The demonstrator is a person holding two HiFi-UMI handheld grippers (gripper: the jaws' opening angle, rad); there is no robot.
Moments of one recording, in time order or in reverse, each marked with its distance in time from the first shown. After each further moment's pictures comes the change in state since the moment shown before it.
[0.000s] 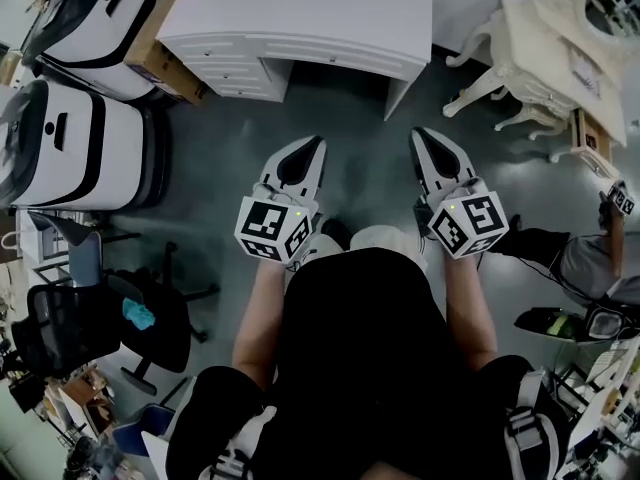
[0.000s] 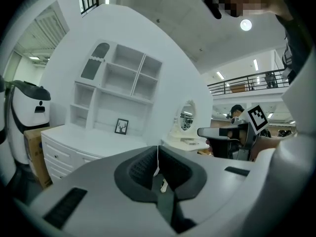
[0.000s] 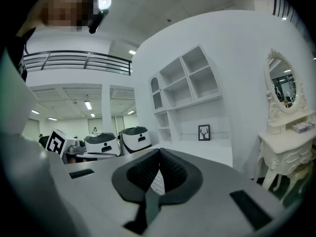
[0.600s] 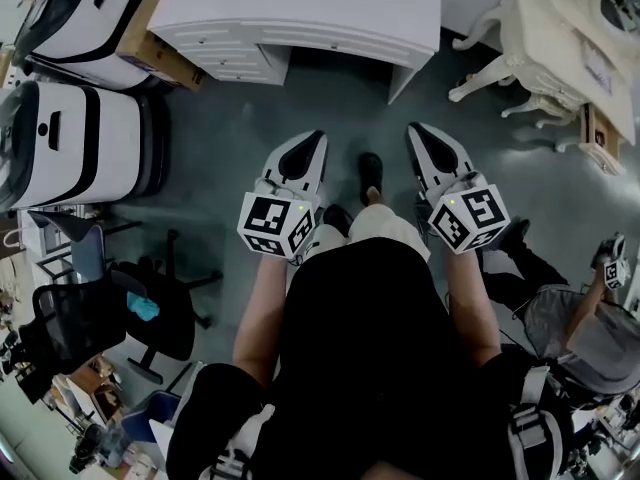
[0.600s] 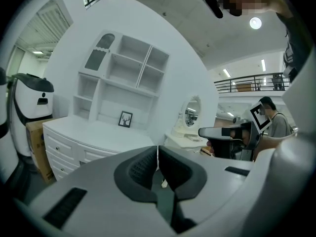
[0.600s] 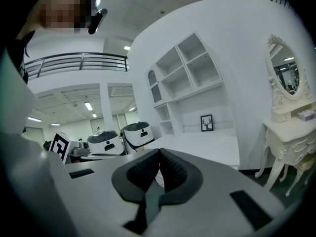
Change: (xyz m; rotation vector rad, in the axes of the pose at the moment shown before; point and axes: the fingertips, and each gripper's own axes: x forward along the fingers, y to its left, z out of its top) left arm 0.042 0.028 -0.022 -0.049 0.068 0.038; right arm 0.043 -0.028 -0.024 0.067 0.076 0.039
